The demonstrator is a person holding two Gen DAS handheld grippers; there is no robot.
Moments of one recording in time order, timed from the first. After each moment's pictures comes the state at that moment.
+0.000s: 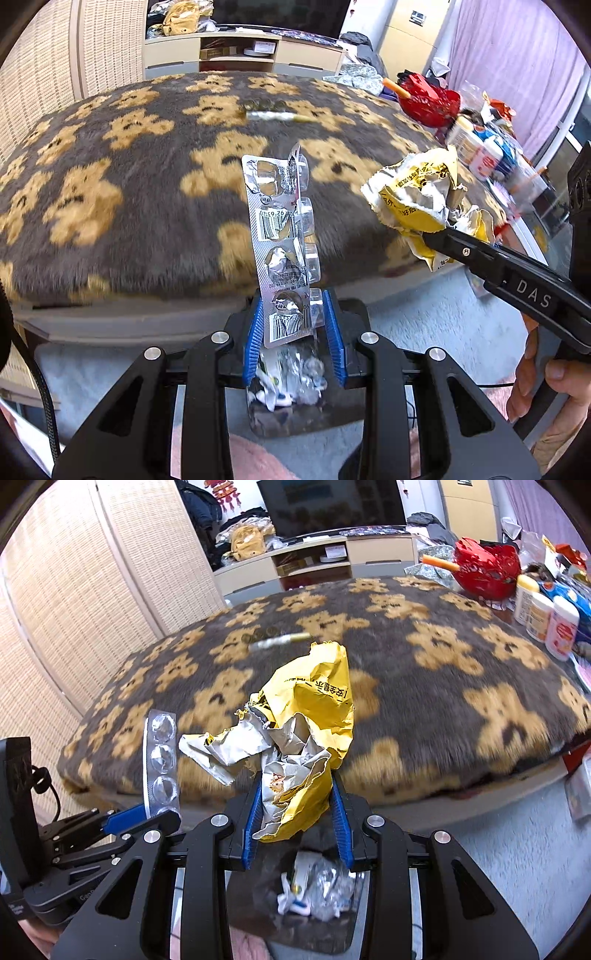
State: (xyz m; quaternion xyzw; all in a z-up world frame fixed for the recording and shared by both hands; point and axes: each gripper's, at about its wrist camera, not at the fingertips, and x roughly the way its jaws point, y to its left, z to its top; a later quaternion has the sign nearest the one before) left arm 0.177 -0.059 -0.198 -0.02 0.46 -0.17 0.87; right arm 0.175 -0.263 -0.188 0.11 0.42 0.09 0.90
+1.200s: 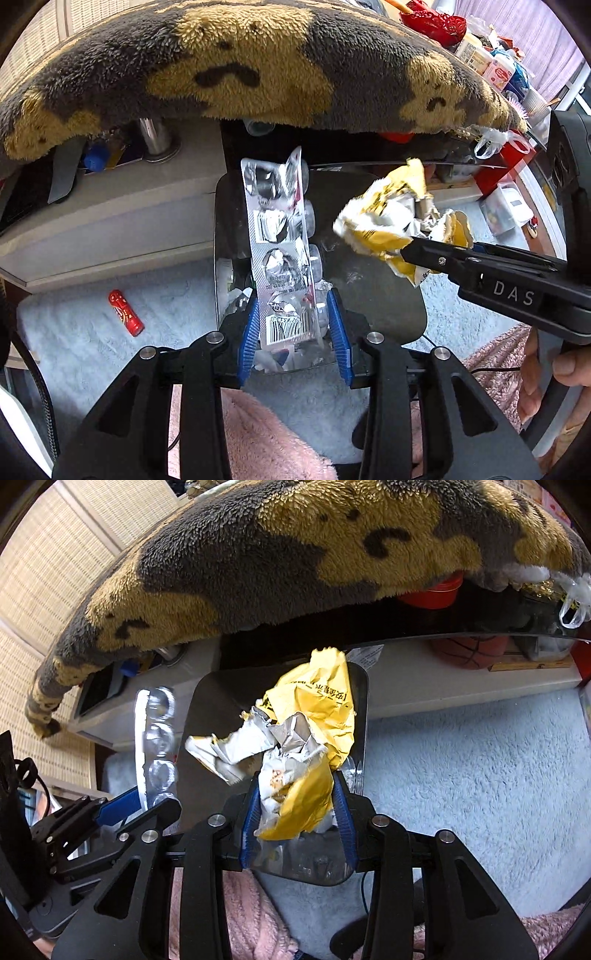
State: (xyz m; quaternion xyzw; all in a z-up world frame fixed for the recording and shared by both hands) left arm 0.126 -0.072 -0.328 0.00 0.54 -0.18 0.82; right arm 0.133 -0.257 -0.328 0.13 0.56 0.08 0.81
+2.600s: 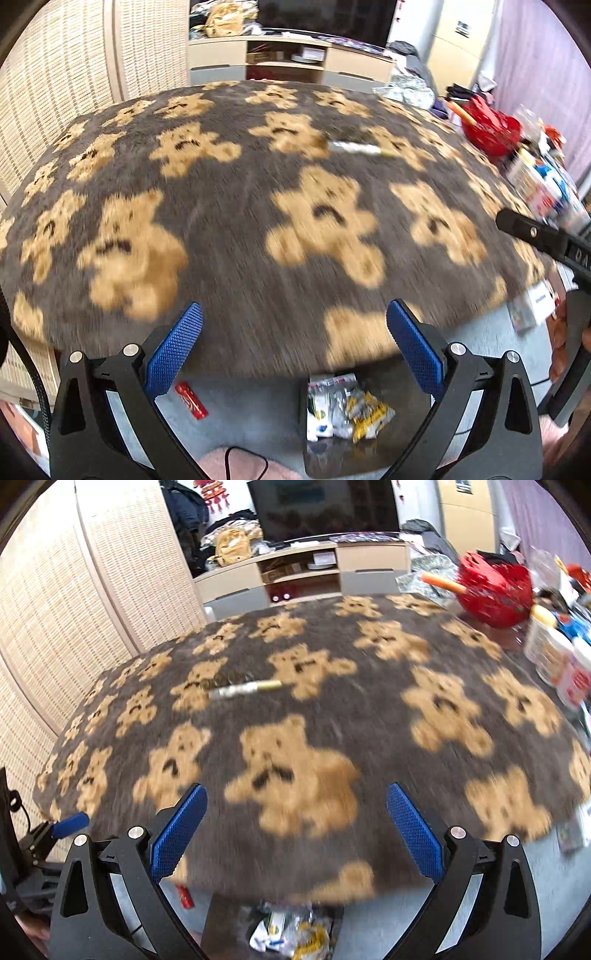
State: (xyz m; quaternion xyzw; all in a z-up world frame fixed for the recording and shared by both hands) left arm 0.266 -0.016 -0.198 -0.02 0.46 -0.08 0.89; right arm 0.285 -0.277 -0.178 0.09 0.41 0.07 0.90
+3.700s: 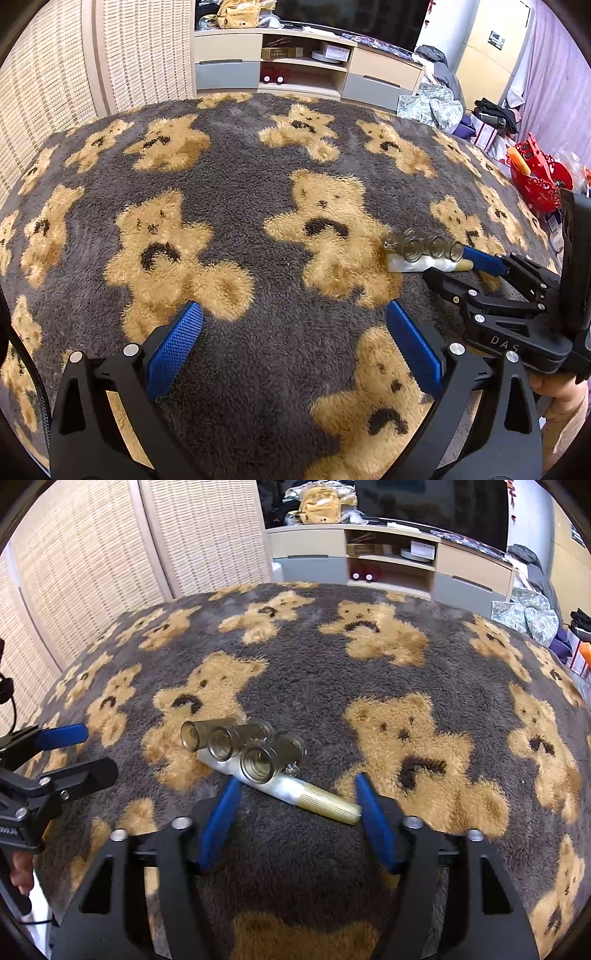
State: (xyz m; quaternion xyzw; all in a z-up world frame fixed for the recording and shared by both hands) left arm 0.433 -0.008 -0.204 -0.04 0.47 -0.06 0.88; right arm 0.453 -0.202 -0.229 -0.02 0.45 0.20 0.87
